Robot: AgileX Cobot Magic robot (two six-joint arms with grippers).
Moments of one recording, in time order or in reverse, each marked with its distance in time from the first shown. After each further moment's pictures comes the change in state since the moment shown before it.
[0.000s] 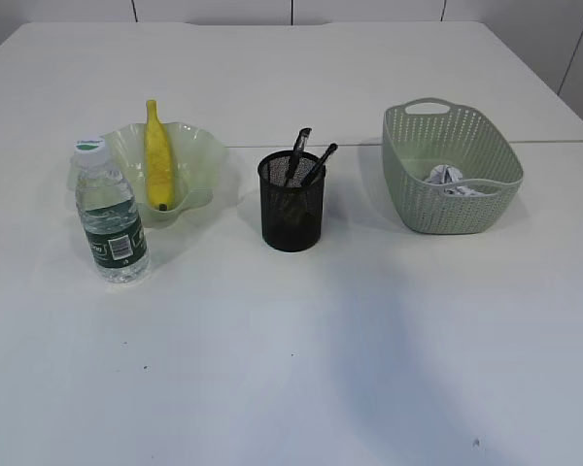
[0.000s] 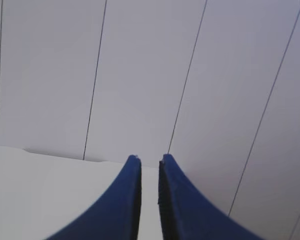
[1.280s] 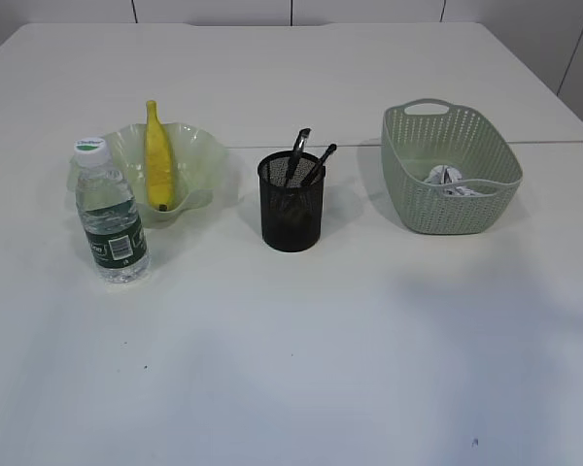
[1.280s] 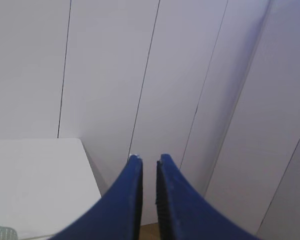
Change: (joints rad) left arm 0.000 -0.719 0.710 0.159 0.071 -0.105; right arm 0.000 -0.236 -0.007 0.010 -0.421 -0.224
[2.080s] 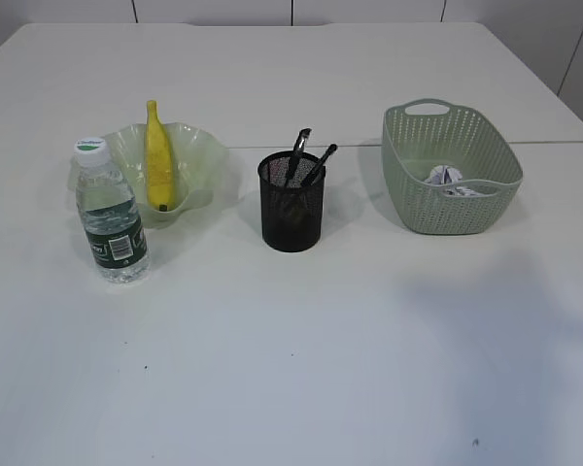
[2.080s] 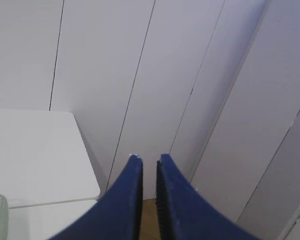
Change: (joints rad) left arm 0.000 -0.487 0.551 -0.145 0.089 -0.072; right arm 0.000 -0.016 0.109 0.000 -0.035 0.013
